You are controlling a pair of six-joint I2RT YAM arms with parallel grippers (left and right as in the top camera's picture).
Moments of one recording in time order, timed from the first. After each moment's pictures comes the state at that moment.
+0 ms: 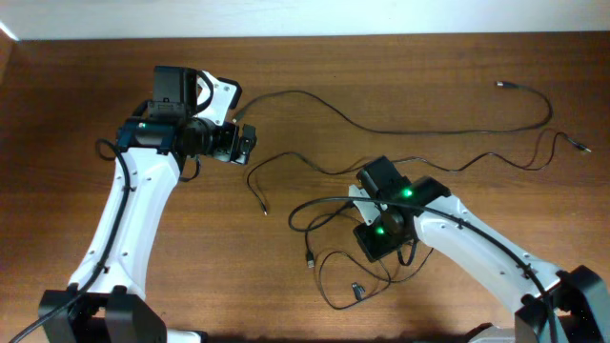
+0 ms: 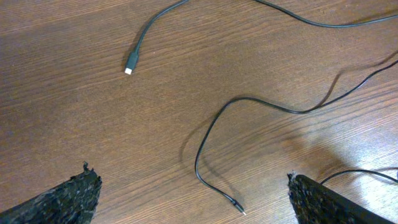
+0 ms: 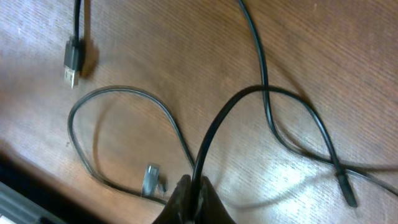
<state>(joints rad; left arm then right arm) -0.07 1.58 1.37 -0.82 0.23 0.21 0.55 1.54 0.98 -0.93 -0.23 0.06</state>
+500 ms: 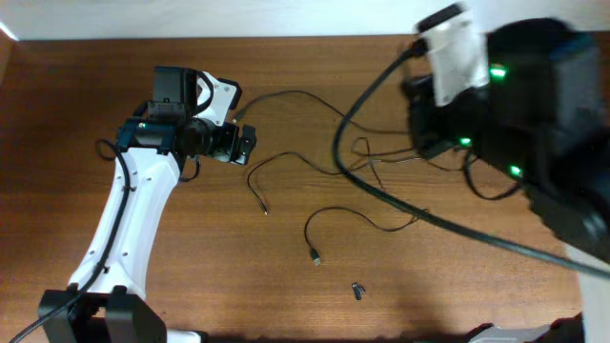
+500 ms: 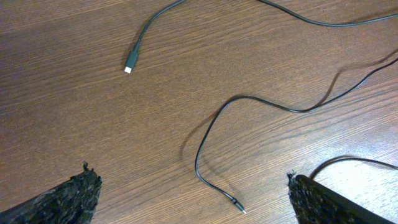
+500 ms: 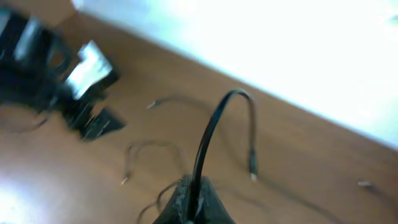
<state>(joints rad) -0.07 1.58 1.37 -0.83 0.23 0.21 0.53 1.54 2.36 -1.38 0.09 0.00</state>
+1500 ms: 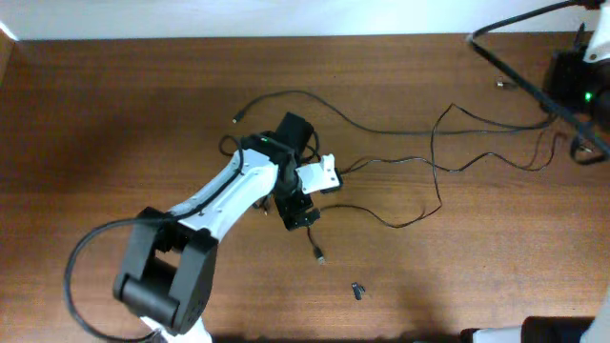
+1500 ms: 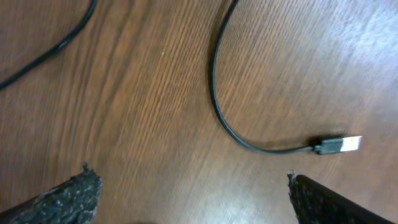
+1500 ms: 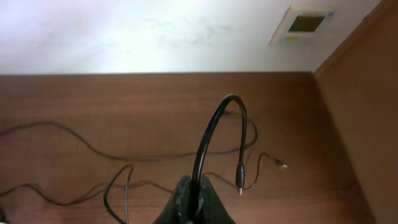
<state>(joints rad) -0.48 1.85 1.27 -0.86 0.19 0.76 -0.01 1.59 2.39 -1.46 0.14 -0.02</state>
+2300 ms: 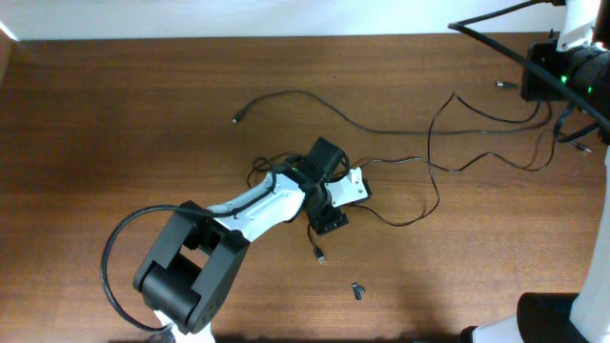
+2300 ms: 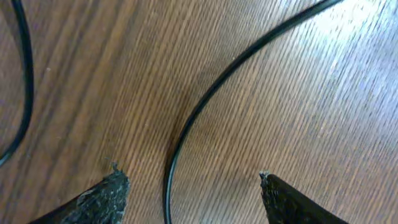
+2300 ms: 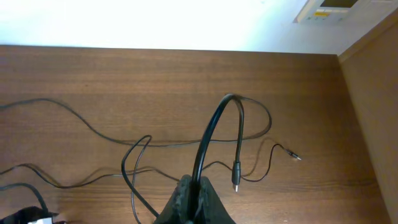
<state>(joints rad) -0.62 1.90 1.13 -0.48 0.24 0.58 -0.01 1.67 2.38 -1.47 0.10 -0.04</state>
